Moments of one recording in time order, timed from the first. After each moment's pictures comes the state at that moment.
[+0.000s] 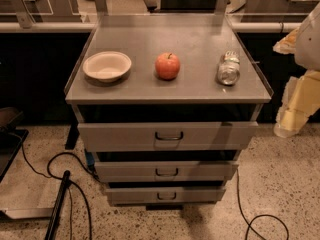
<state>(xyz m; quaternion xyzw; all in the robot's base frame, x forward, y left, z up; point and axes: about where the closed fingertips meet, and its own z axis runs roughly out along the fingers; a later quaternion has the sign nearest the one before) 0.438 -0.217 0.976 -0.60 0.78 -0.03 0.16</state>
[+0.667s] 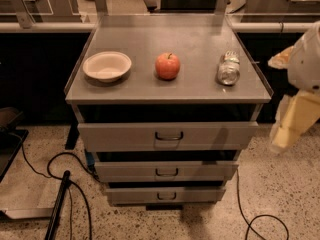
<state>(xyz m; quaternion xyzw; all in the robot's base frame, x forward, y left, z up) 0.431 -0.212 0.953 -0.60 0.78 -0.03 0.16</state>
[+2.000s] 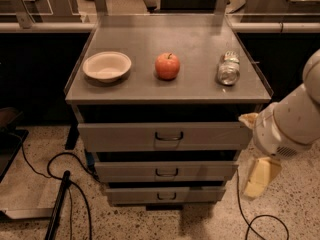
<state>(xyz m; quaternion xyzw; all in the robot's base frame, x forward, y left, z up) 0.409 -0.194 0.815 -0.63 0.76 0.03 0.16</state>
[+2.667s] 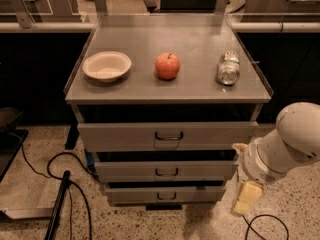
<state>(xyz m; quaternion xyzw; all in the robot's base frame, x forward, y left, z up) 0.417 -0.208 0.690 -0.61 0.77 0.06 0.15</state>
